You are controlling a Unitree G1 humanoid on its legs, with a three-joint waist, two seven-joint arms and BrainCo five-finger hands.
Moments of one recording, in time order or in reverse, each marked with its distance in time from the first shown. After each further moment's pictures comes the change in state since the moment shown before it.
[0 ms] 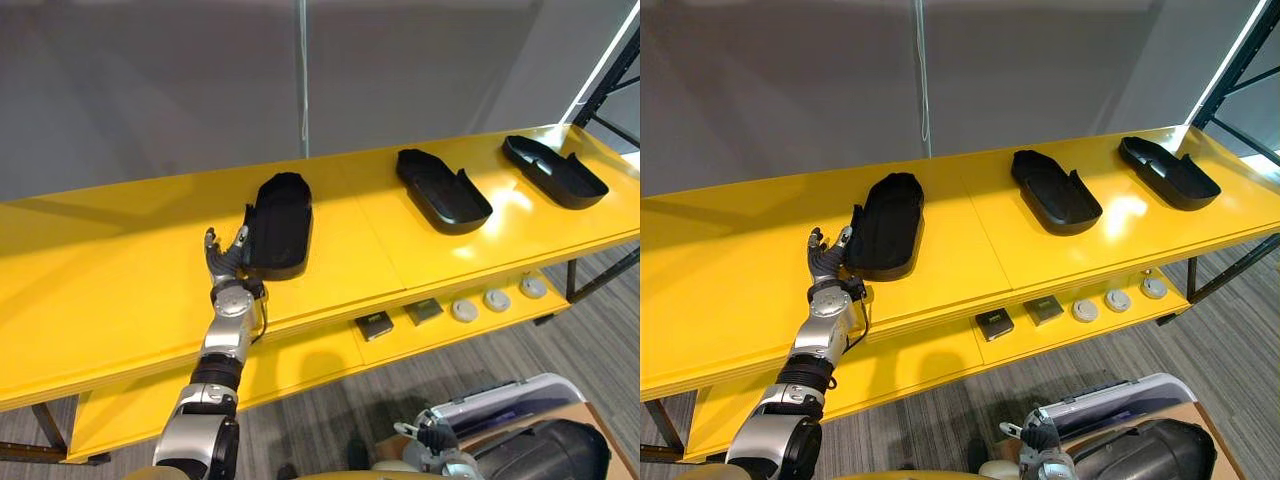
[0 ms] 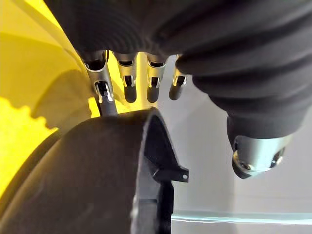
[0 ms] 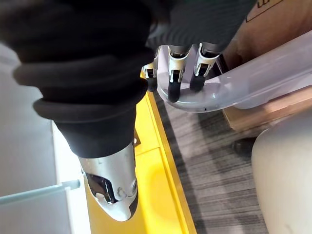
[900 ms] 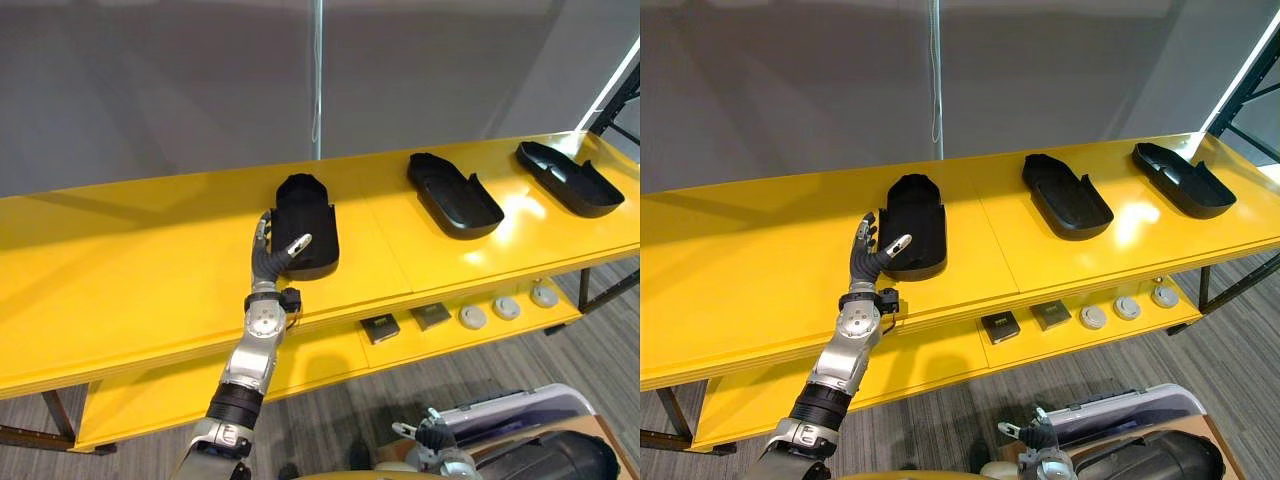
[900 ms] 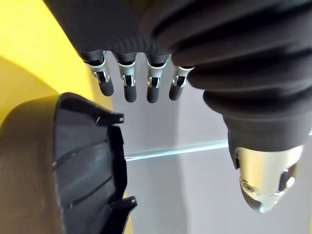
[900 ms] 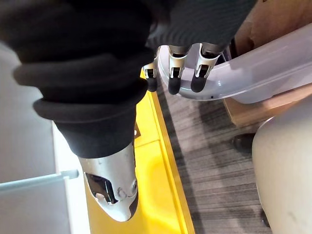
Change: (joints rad) left arm 0.198 -0.067 -0.217 -0.383 0.293 -0.020 -0.107; right arm -0.014 0.001 -0.001 0.021 0.003 0.006 0.000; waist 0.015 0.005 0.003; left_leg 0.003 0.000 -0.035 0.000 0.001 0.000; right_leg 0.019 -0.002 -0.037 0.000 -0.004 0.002
